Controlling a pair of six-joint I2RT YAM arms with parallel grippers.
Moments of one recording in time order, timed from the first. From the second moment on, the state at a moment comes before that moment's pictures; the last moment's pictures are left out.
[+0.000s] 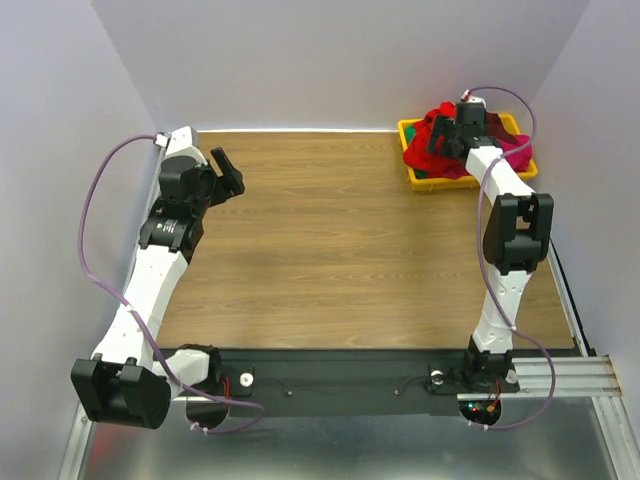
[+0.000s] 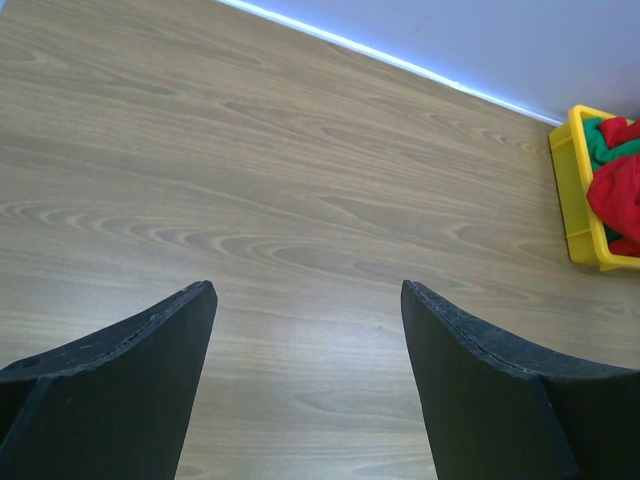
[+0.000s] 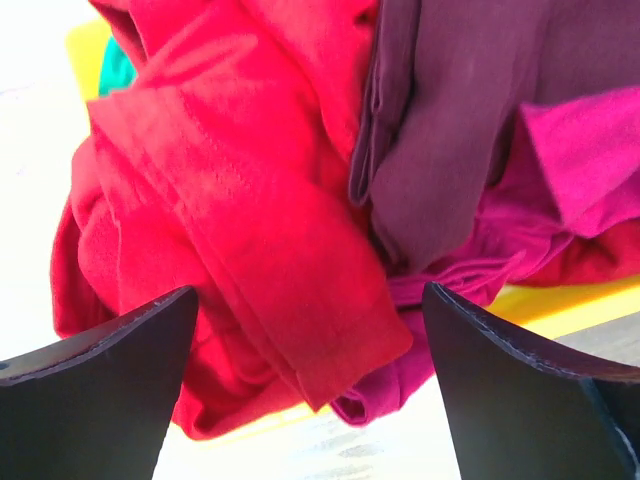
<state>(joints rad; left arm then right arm) -0.14 1.11 1.08 -0.30 -0.07 -0.41 0.02 2.12 1.82 -0.33 0.20 0.22</state>
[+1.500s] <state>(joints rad) -0.14 1.08 1.05 -0.31 -0.07 -0.43 0.02 2.12 2.47 -0.37 -0.02 0.26</state>
